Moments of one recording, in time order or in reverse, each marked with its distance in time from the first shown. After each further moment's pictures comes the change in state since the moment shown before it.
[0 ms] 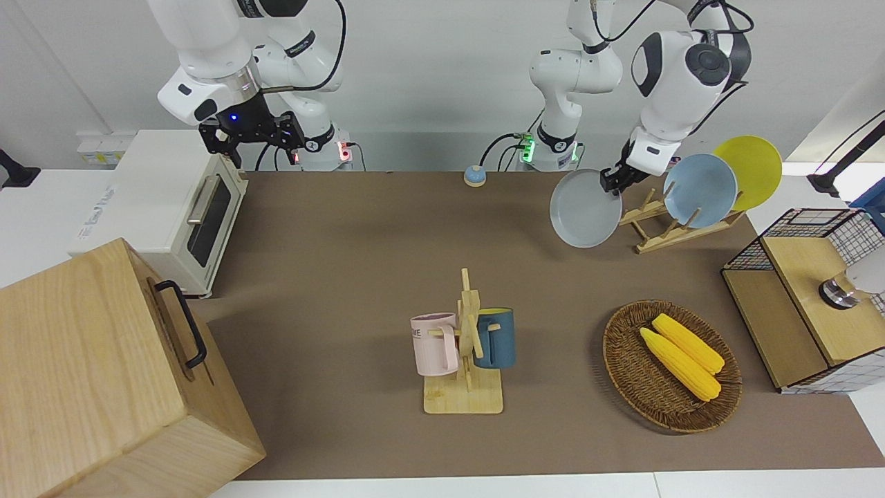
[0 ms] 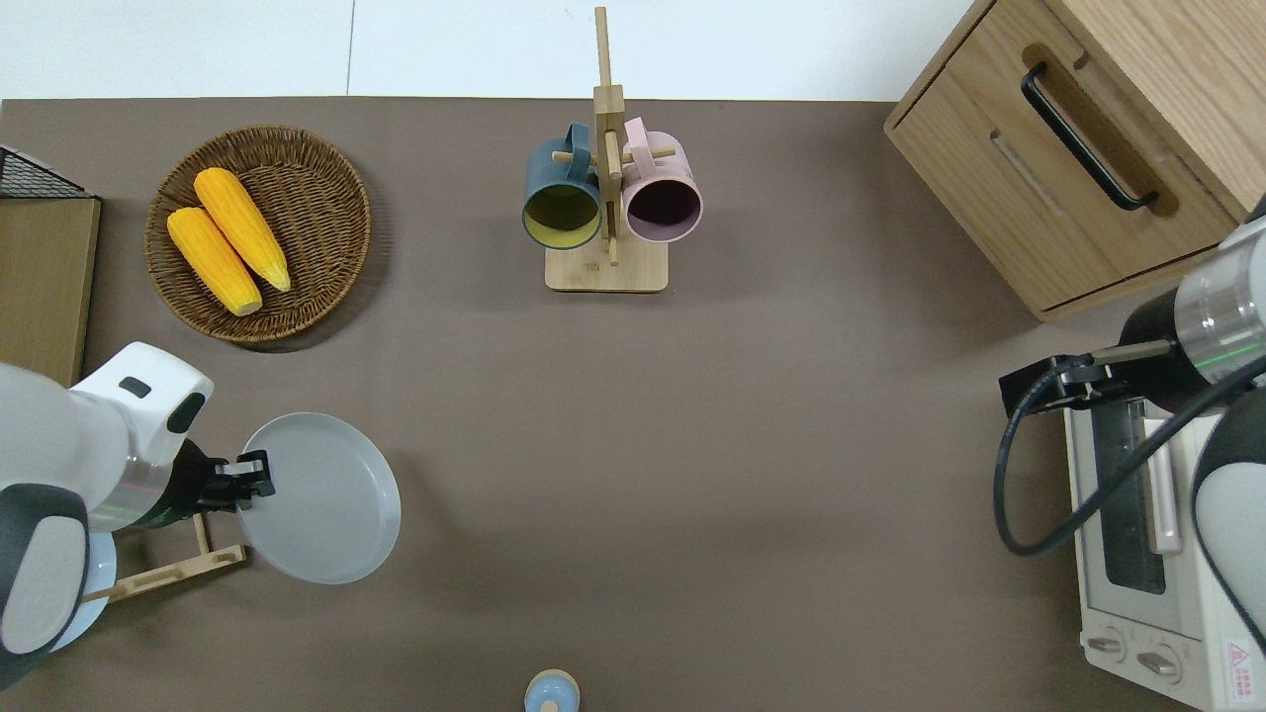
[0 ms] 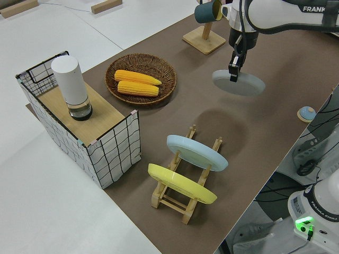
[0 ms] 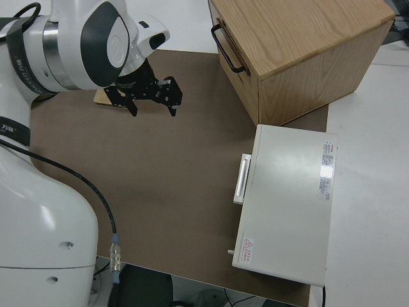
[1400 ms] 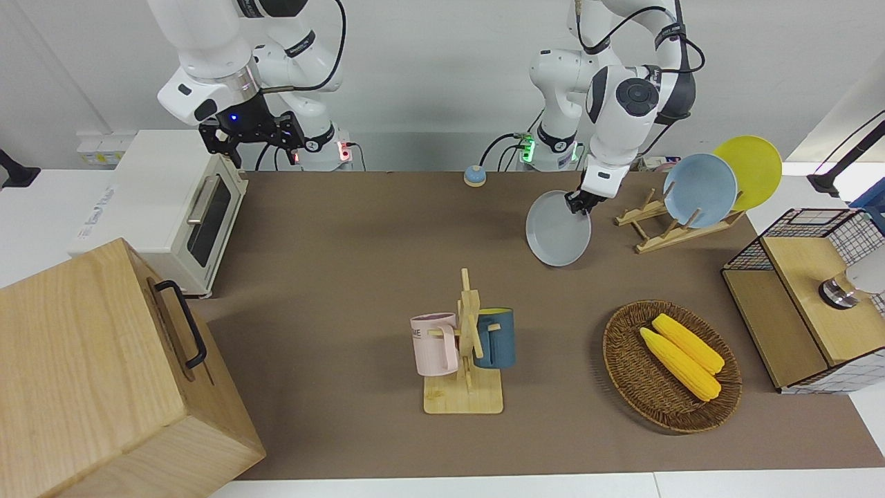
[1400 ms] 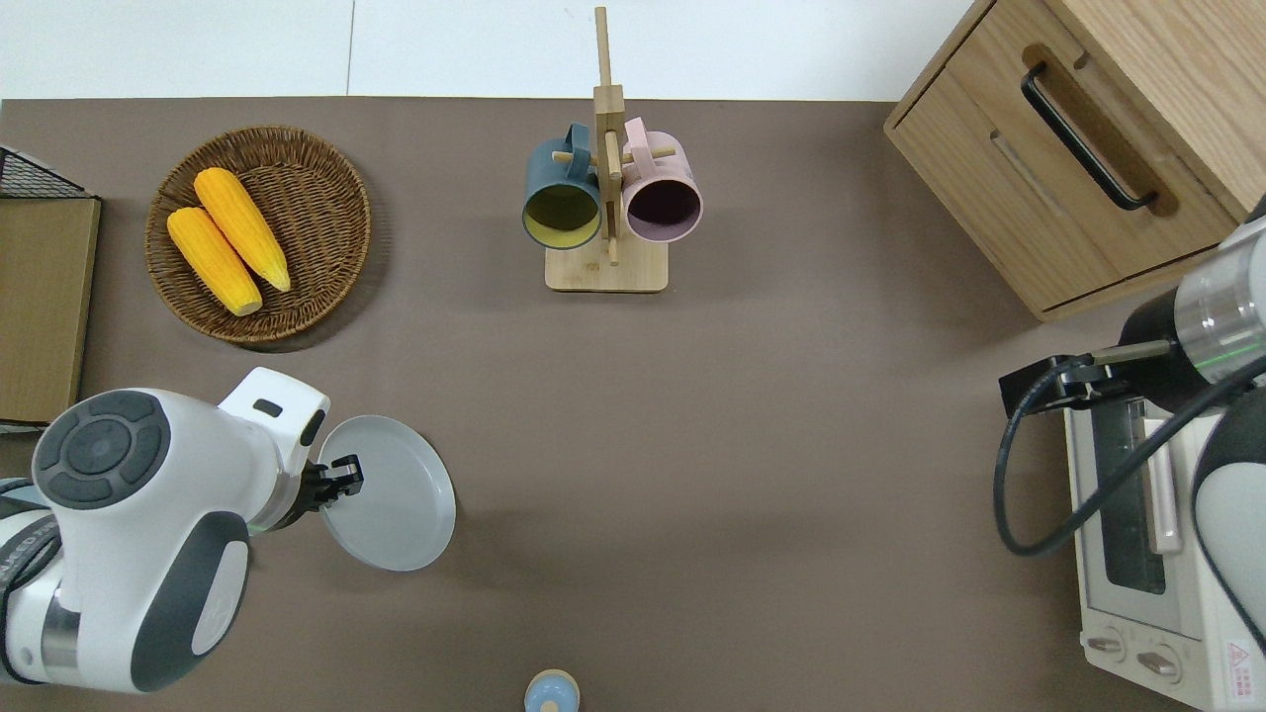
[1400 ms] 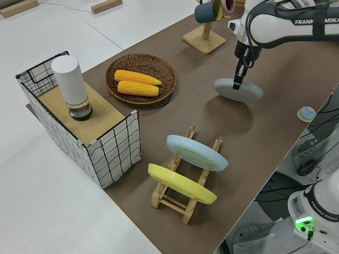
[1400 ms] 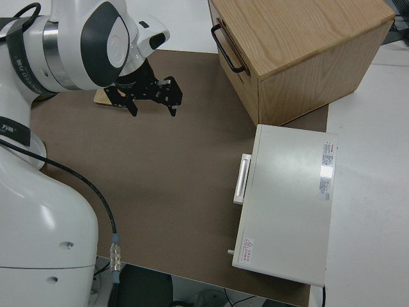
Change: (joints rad) left arm -0.010 0.023 -0.109 -0.145 0.035 0.191 -0.190; right arm 0.000 0.000 0.000 0.000 0.000 0.000 0.000
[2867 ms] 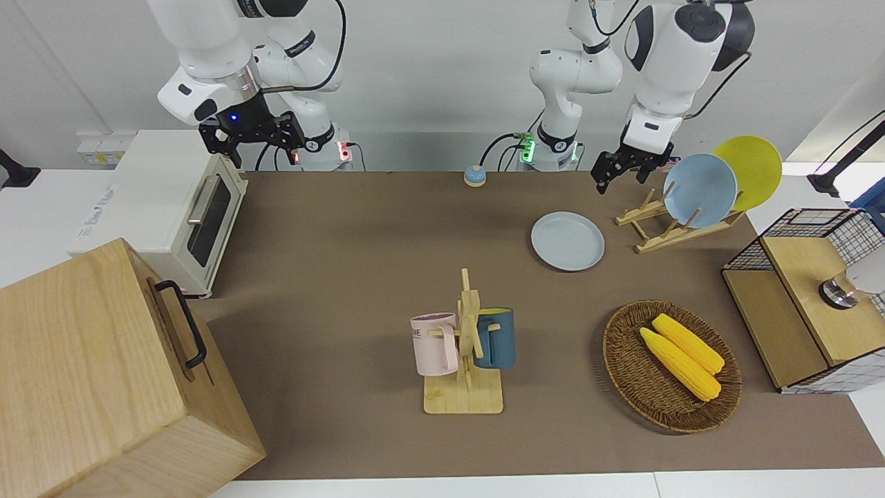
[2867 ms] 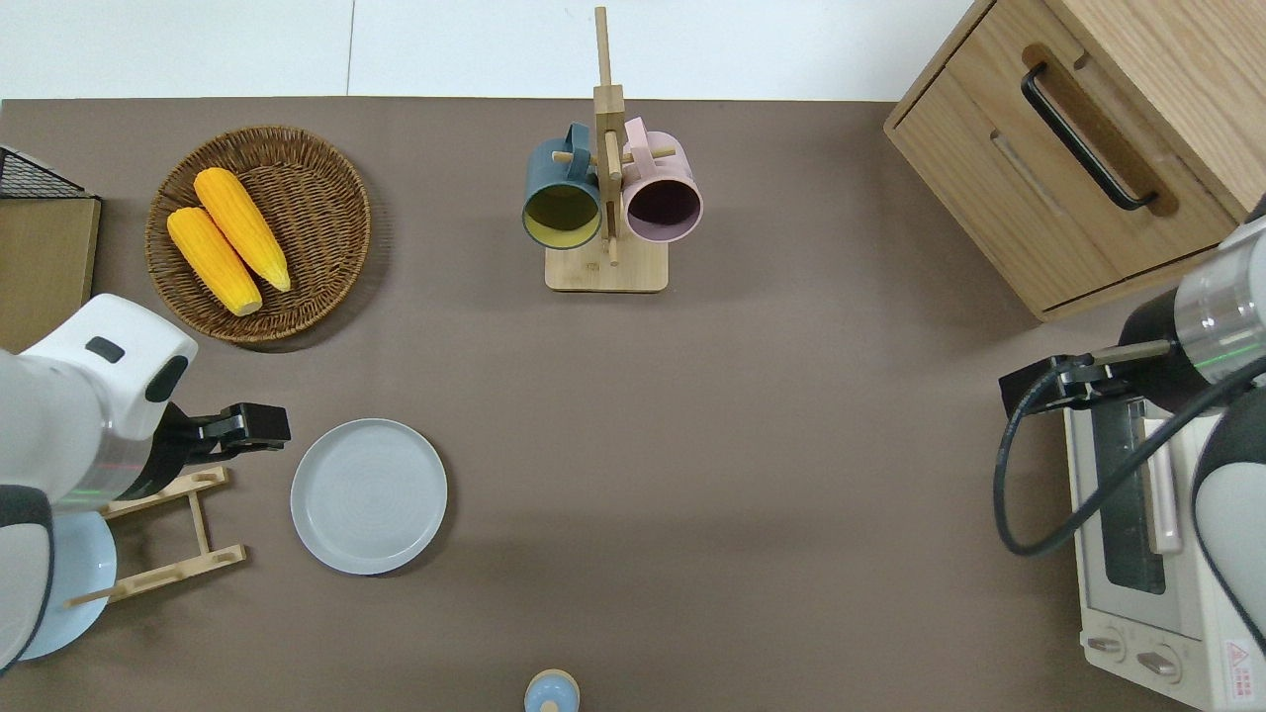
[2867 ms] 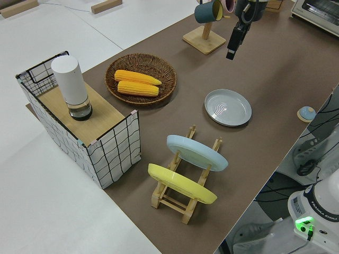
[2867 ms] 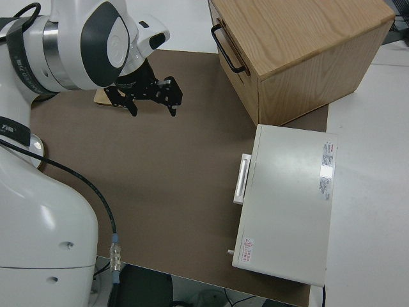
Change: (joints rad) left arm 0.000 -0.018 0.065 0.323 0.003 -0.240 0.162; right arm 0.000 0.000 0.000 0.000 0.000 0.000 0.000
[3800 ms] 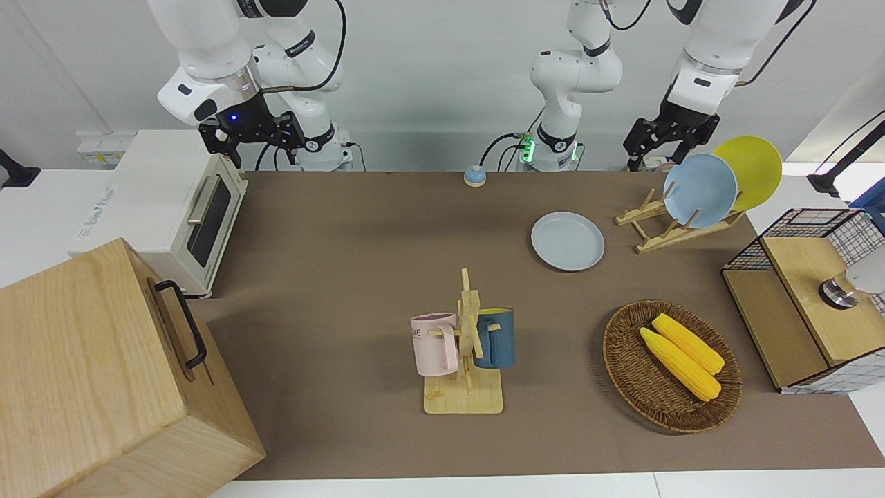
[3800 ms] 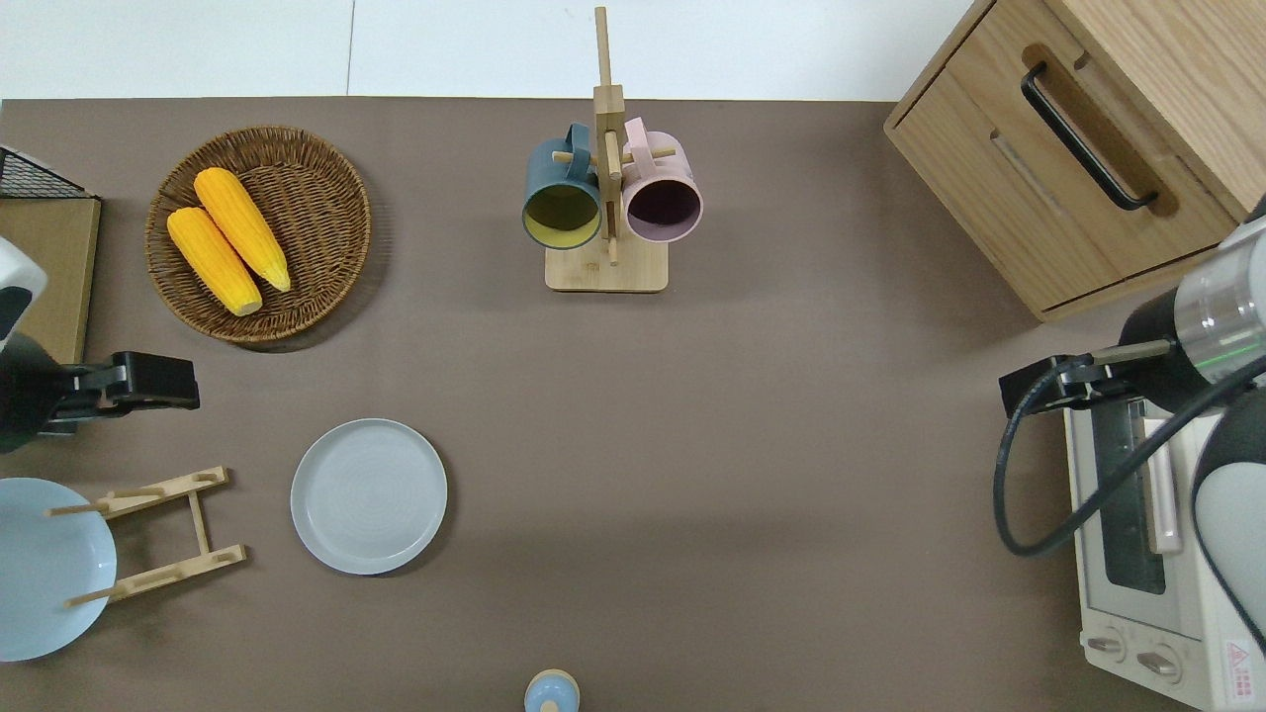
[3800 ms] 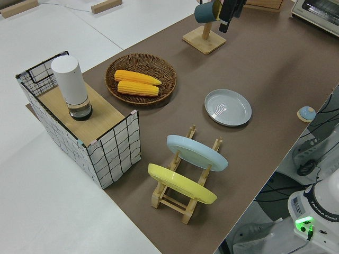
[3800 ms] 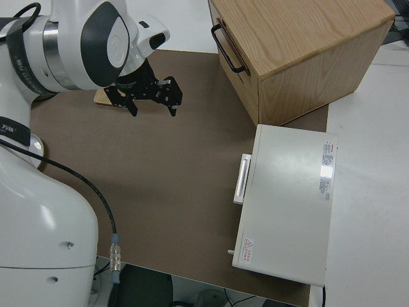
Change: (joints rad) left arm 0.067 0.096 0.007 0.282 -0.043 -0.150 0.156; right arm 0.000 0.000 0.000 0.000 0.000 0.000 0.000
